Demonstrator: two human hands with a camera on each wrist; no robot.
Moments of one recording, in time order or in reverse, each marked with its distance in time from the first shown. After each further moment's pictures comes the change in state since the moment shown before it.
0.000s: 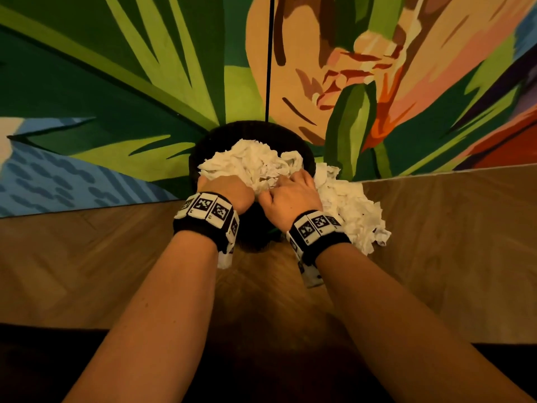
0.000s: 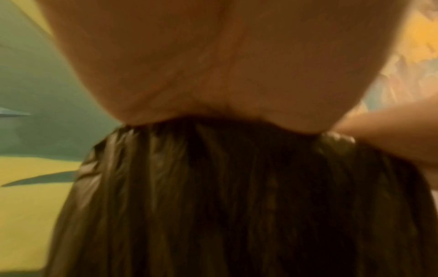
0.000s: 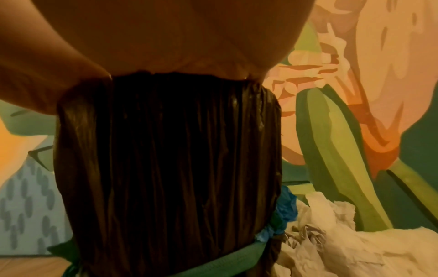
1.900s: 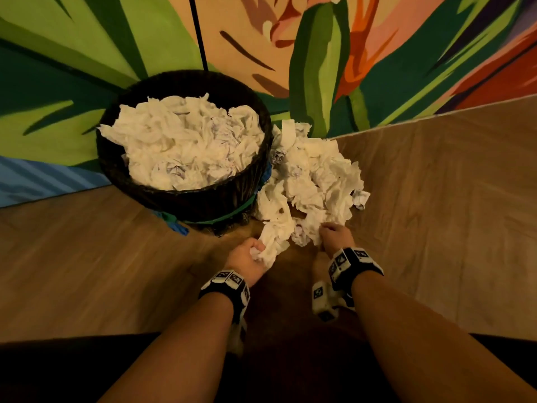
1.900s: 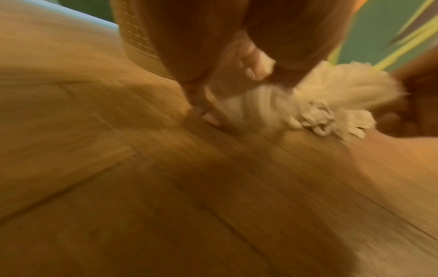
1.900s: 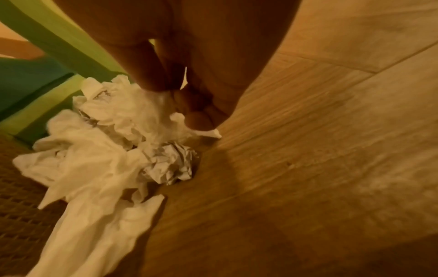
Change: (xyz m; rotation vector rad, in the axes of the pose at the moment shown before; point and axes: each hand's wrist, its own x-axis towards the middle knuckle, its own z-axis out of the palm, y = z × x) left_hand -0.026 0.067 0.240 -0.736 -0.381 -0.033; right_hand -0.106 0.167 0.150 1.026 -0.141 1.150
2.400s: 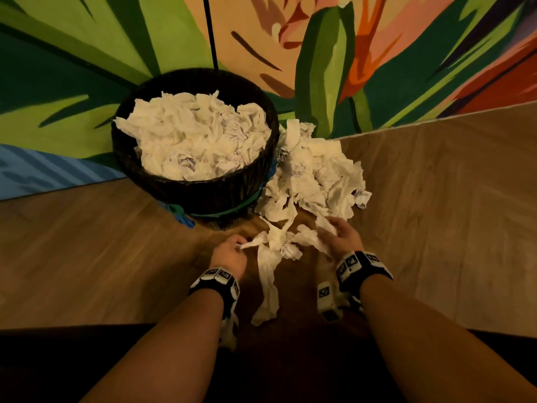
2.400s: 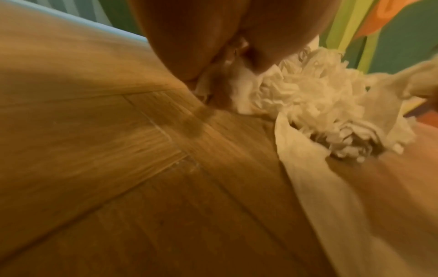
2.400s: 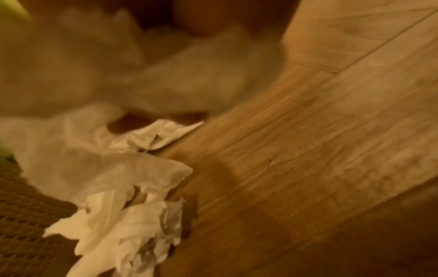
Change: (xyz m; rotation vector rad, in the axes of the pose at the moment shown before) left_hand -0.007 -0.017 -0.024 0.009 0.173 -0.079; right_hand -0.020 0.011 -0.015 0.126 -0.062 -0.071
